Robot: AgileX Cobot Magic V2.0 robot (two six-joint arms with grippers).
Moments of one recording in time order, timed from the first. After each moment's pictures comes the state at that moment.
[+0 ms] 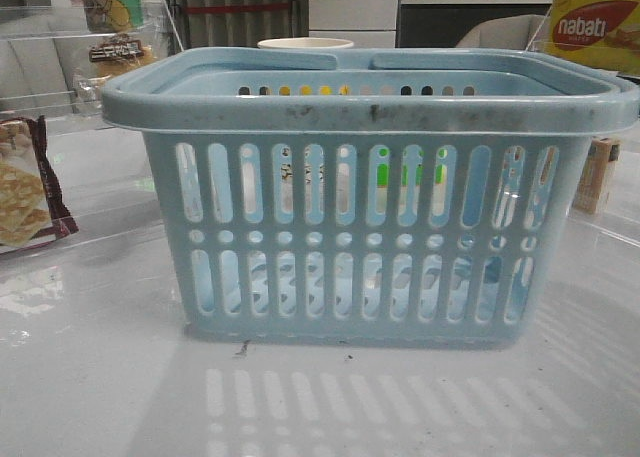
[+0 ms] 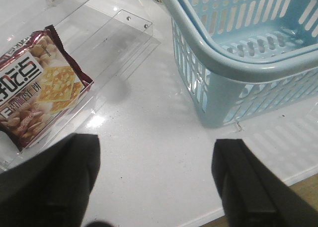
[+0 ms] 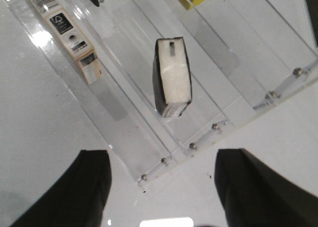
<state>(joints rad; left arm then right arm) -0.39 0.68 -0.70 -0.01 0.71 0.06 -0.20 1.54 -1.32 -0.09 0.75 -0.02</state>
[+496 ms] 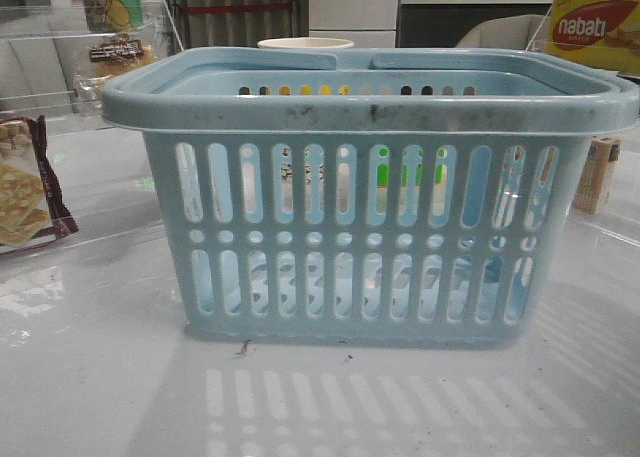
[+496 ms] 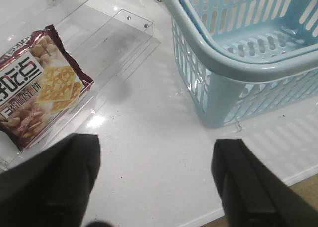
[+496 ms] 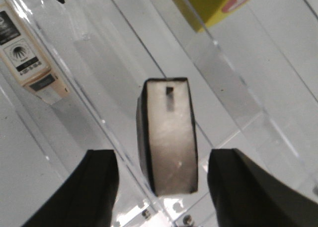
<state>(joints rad) -0.39 0.68 -0.70 -0.01 0.71 0.06 -0.20 1.77 -1.40 -0.17 0.65 -0.02</state>
